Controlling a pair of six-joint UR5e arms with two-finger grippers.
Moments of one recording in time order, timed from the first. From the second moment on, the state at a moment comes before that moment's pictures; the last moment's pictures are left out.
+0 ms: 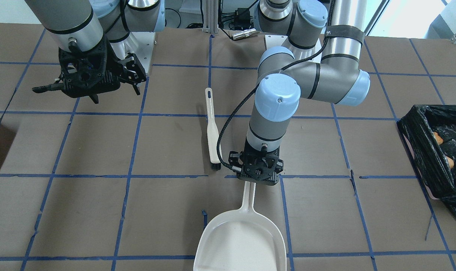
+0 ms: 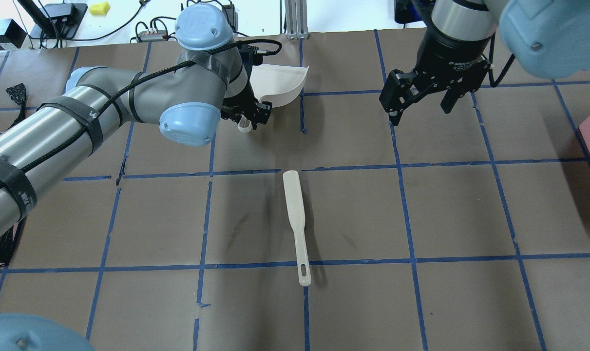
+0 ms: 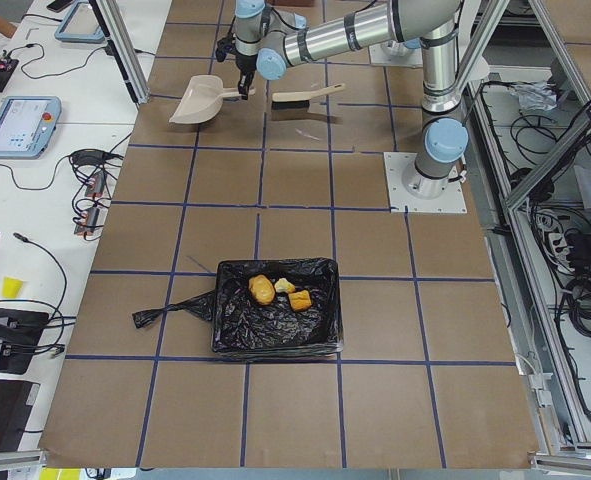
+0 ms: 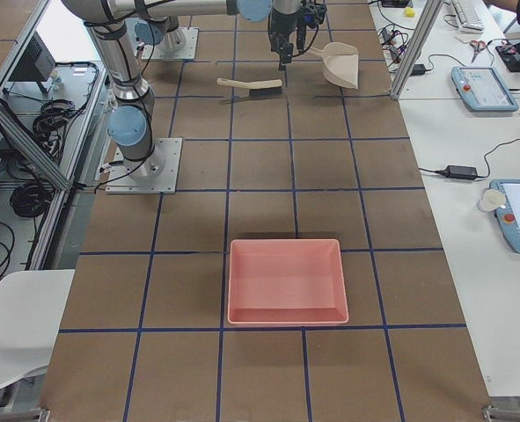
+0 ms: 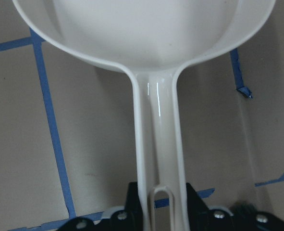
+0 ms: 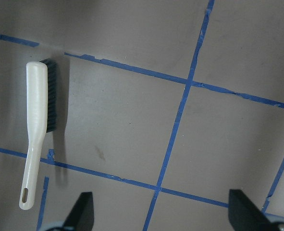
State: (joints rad) left arm -1.77 -1.96 -1.64 -0.98 1.56 0.00; right arm 1.63 -1.52 1.51 -1.50 -1.53 -0.19
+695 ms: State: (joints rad) left arm -1.77 -1.96 -1.65 -0.98 1.56 0.00; right arm 1.63 -1.52 1.51 -1.49 -1.53 -0.19
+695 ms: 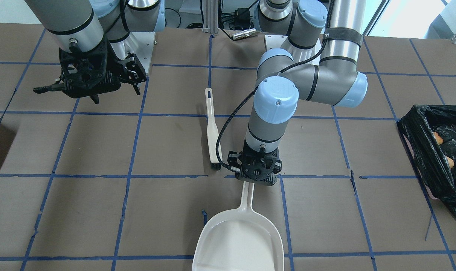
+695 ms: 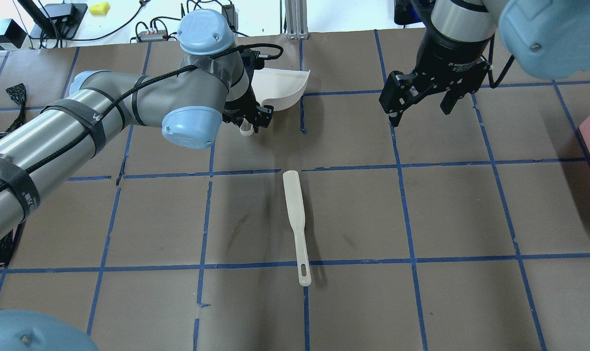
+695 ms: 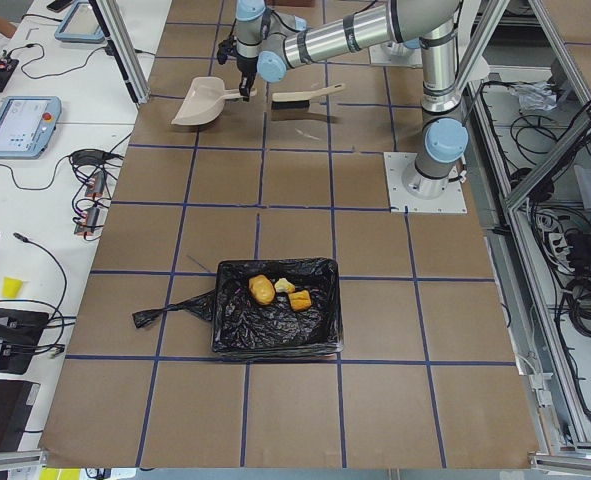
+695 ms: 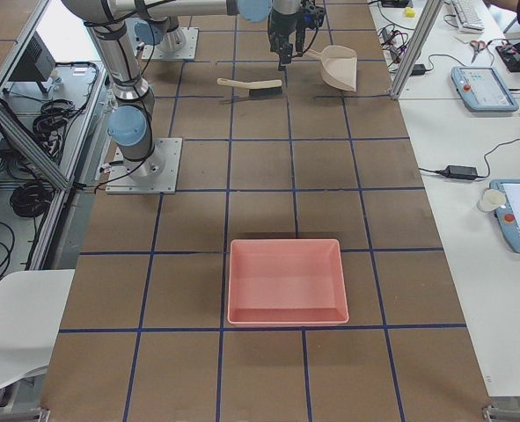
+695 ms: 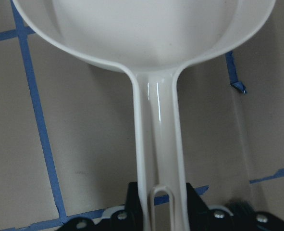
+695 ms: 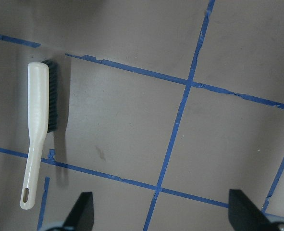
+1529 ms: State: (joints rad) left arm -1.77 -1.97 -1.66 -0.96 1.49 0.00; right arm 1.63 -1.52 1.51 -1.49 -1.54 -0.19
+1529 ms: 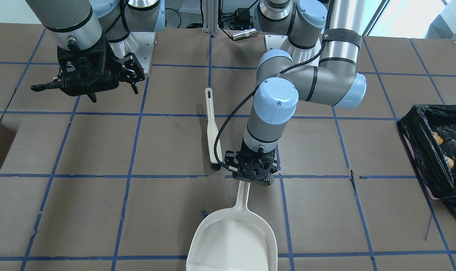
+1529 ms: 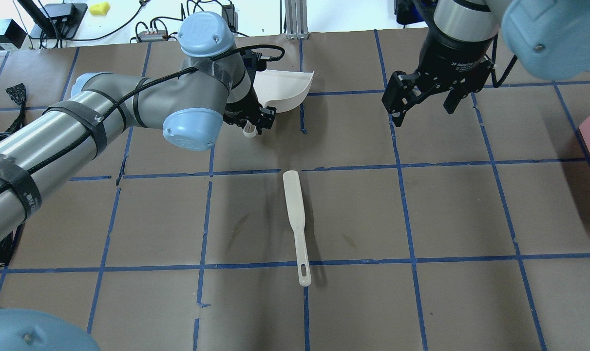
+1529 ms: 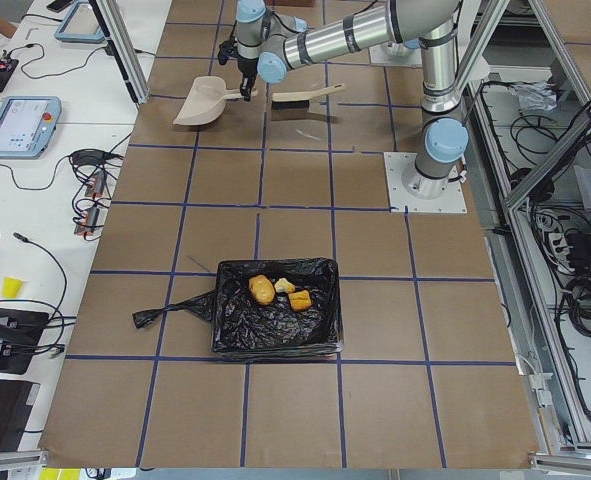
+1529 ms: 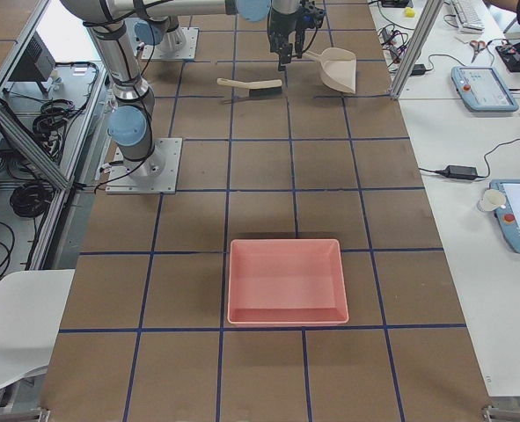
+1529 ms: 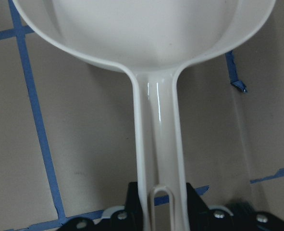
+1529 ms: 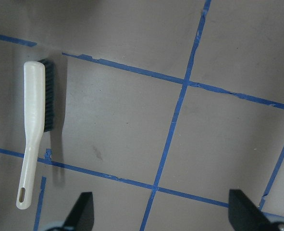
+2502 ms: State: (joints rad) left arm -1.87 -1.97 -1.69 -0.96 1.46 -0.15; right arm 1.63 -1.52 1.51 -1.49 -1.54 -0.19
